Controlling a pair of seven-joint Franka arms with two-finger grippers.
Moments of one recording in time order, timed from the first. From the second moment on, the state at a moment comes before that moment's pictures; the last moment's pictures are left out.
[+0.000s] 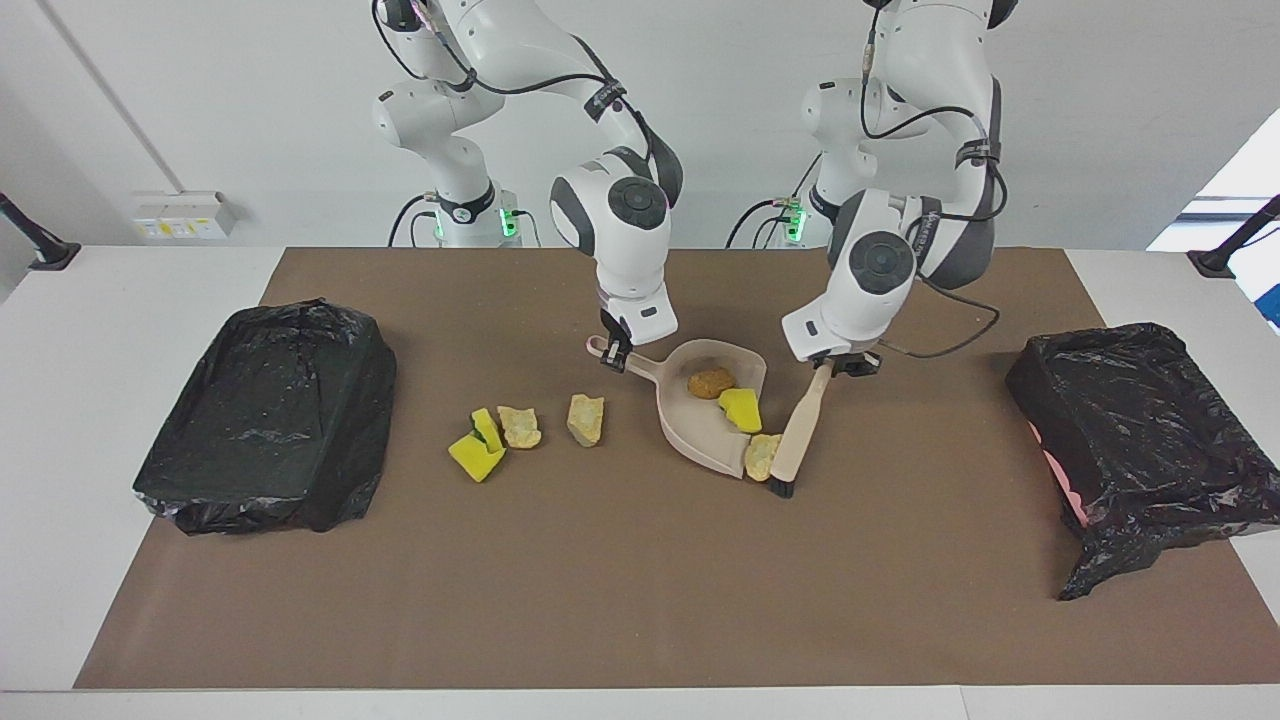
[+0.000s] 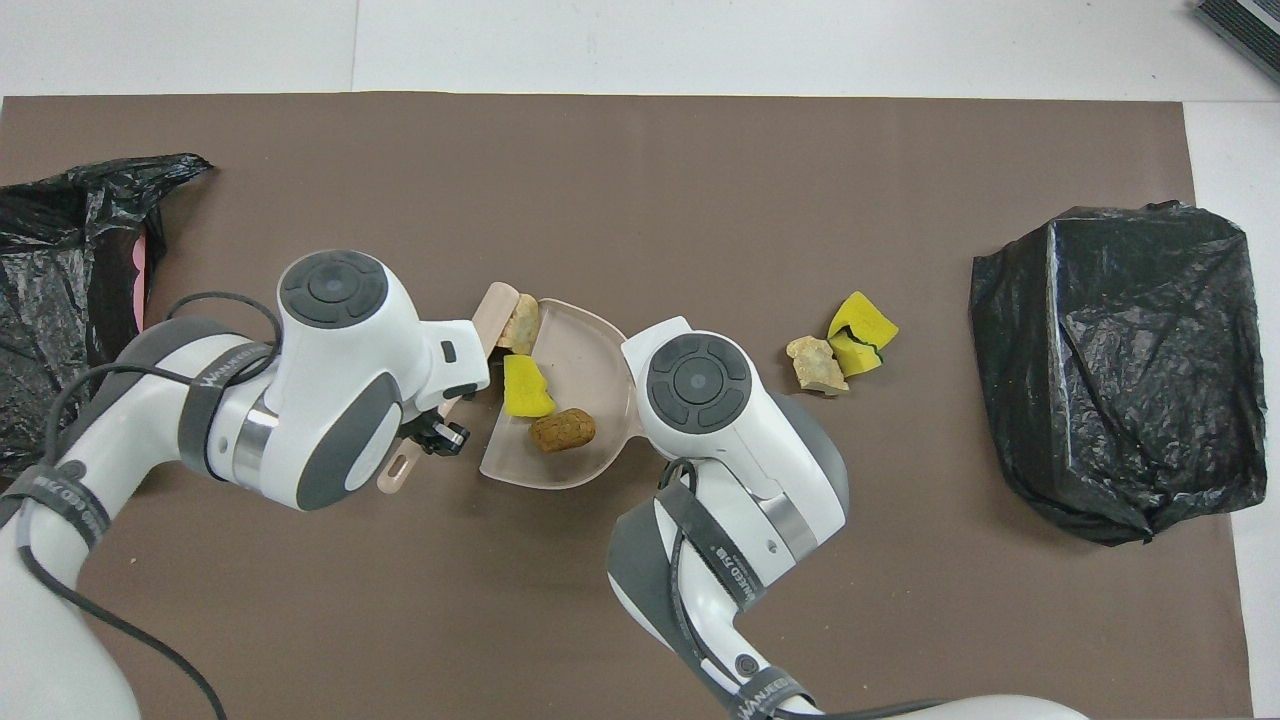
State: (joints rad) left arm -0.05 0.19 -0.41 -1.99 0.07 1.90 0.03; right arm 0.62 0.28 -0.03 -1.88 -0.02 2.06 -0.60
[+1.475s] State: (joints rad) left arm -0.10 -0.22 -0.50 -2.27 -0.29 1.83 -0.45; right arm 0.47 0.12 -0.04 -1.86 -0.02 1.97 -0.65
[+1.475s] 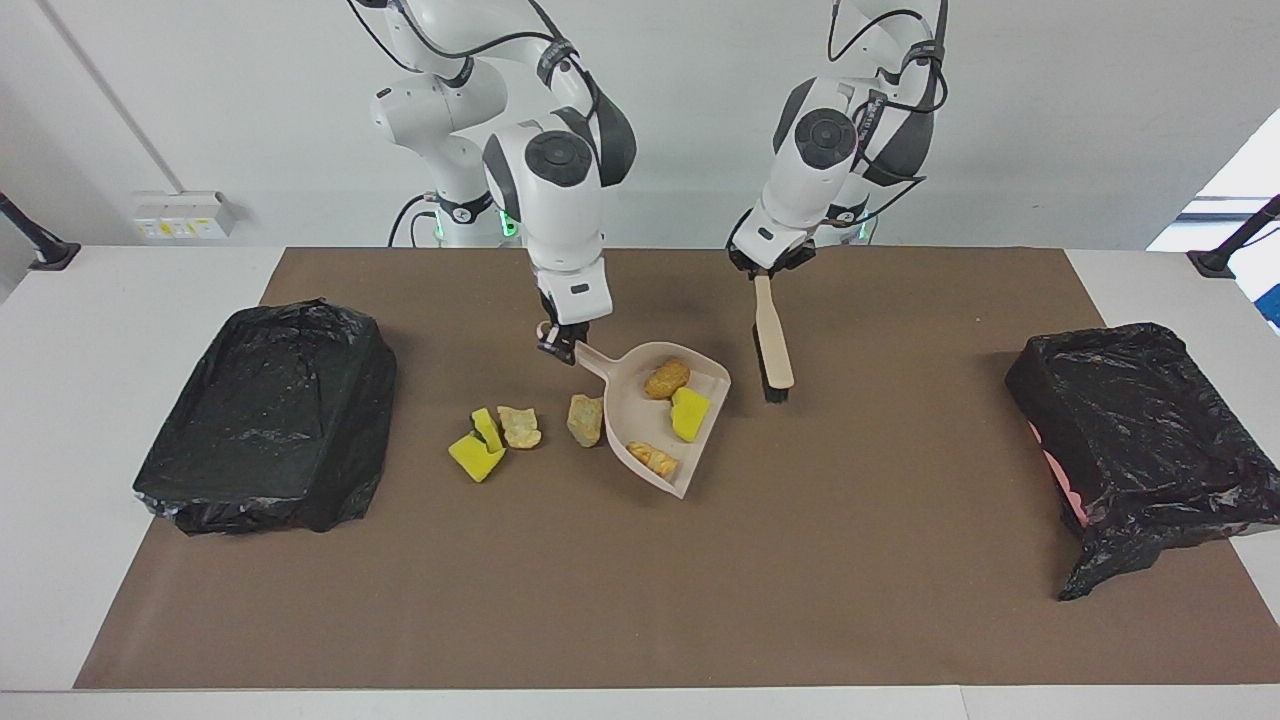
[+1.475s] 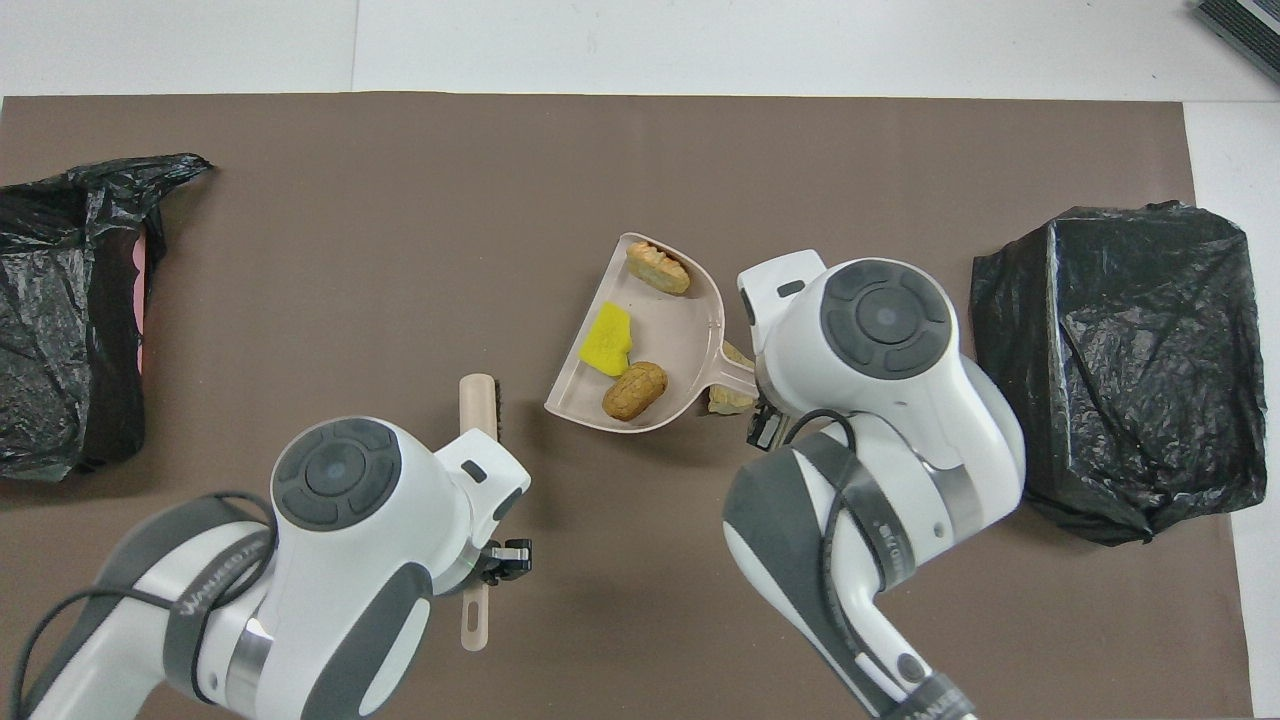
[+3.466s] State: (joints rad) left arm -0.10 -0.33 -0.85 -2.49 -0.47 2.09 -0.56; right arm -0.37 0.01 -0.04 -1.80 -0.47 1.99 -1.68
